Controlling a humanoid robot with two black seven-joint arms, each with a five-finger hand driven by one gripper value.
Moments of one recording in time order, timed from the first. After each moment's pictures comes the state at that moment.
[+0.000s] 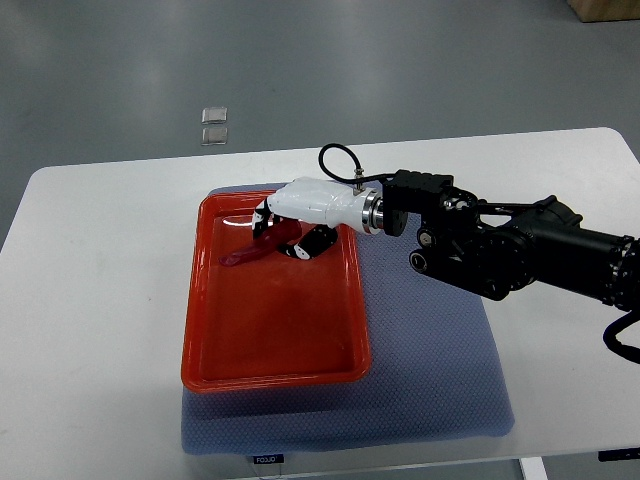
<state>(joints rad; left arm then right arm) -0.02 0.00 -0.05 -0.07 0.12 -0.17 0.04 1.09 -0.08 0.05 0.84 -1.51 -0.07 0.34</state>
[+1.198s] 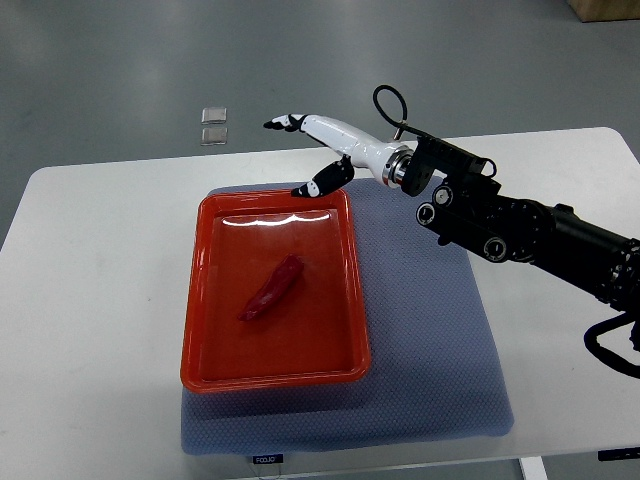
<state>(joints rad) -0.02 0.00 -0.05 -0.07 0.12 -0.17 0.04 1.04 -0.08 0.39 0.71 -1.19 -0.08 0.26</state>
